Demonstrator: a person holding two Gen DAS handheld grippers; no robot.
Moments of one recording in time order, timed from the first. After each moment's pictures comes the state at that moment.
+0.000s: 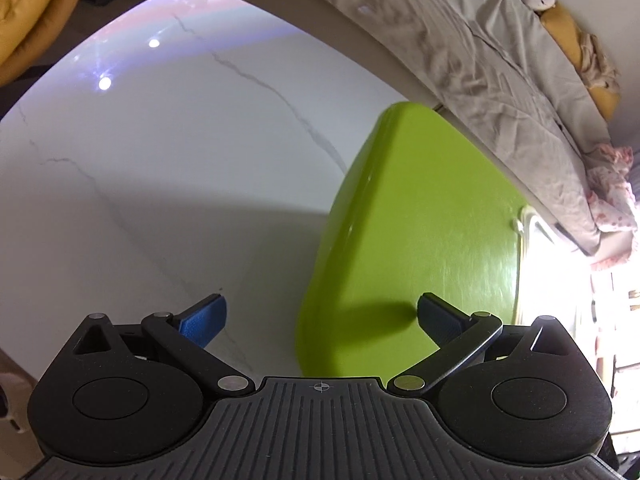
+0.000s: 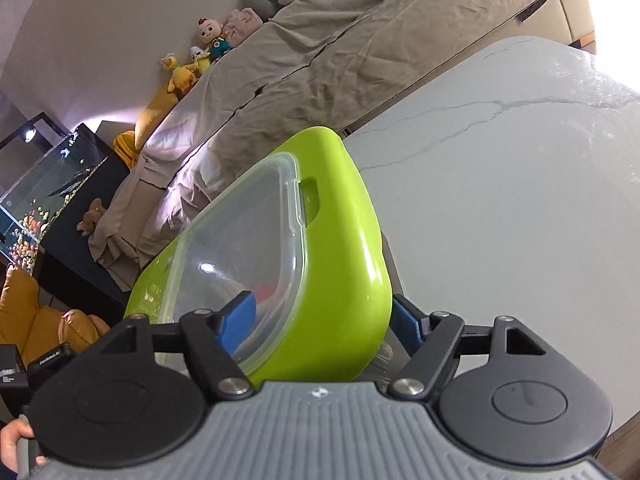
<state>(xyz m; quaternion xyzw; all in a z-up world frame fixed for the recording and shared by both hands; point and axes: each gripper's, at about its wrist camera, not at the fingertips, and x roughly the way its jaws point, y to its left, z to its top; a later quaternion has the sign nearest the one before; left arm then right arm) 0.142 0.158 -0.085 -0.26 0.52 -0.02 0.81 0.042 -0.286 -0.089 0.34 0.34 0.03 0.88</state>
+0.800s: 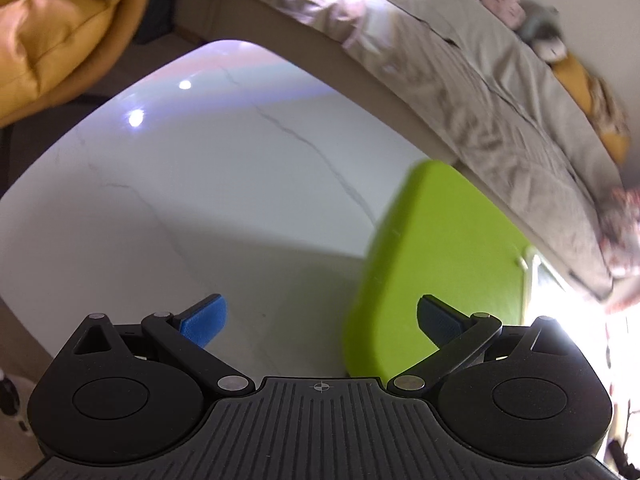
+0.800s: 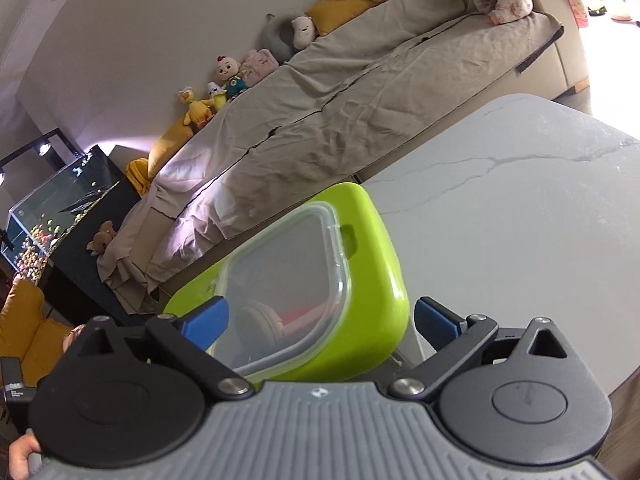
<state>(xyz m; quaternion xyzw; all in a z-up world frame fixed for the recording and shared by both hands) 0.112 0.185 -0.067 -0.27 0.46 0.05 0.84 -0.008 -0.281 -0.037 0.32 0.29 -0.01 0.90</state>
